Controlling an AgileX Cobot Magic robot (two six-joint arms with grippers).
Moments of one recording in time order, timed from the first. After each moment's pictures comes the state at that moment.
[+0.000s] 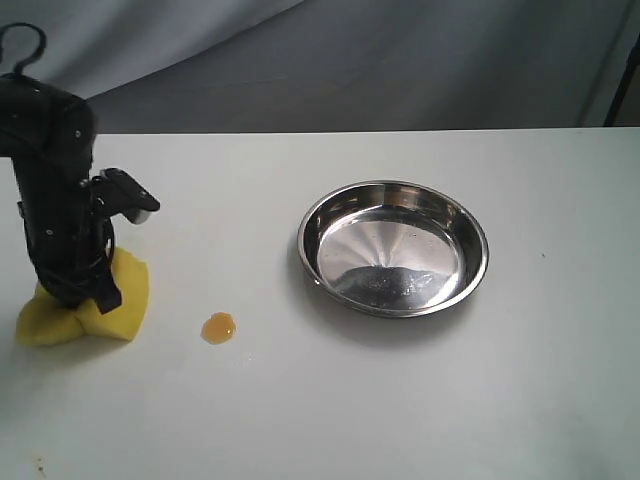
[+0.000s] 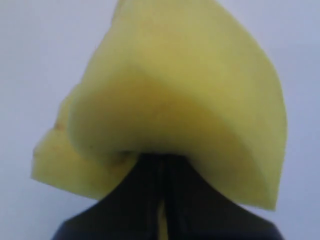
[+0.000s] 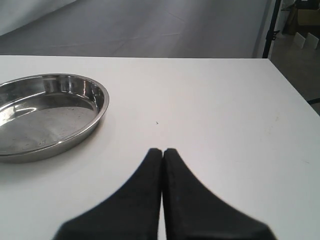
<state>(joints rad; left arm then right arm) -0.24 2.02 -1.30 0.21 1.07 0.42 -0.08 0.21 0.00 -0.01 0.23 -0.15</state>
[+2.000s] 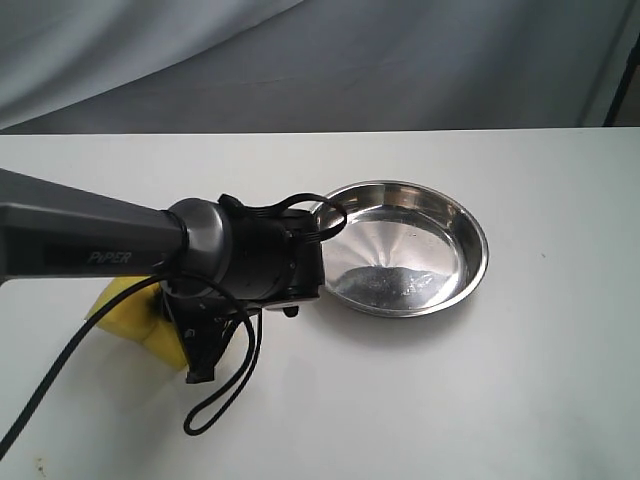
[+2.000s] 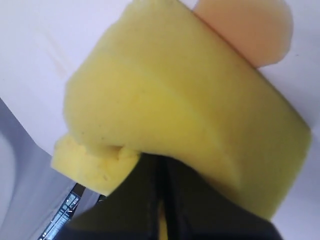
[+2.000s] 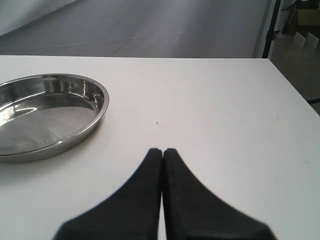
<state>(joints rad) -0.85 2.14 -1.27 0.78 1.22 -0.01 -0.08 0.21 0.00 -0.01 0.23 -0.15</state>
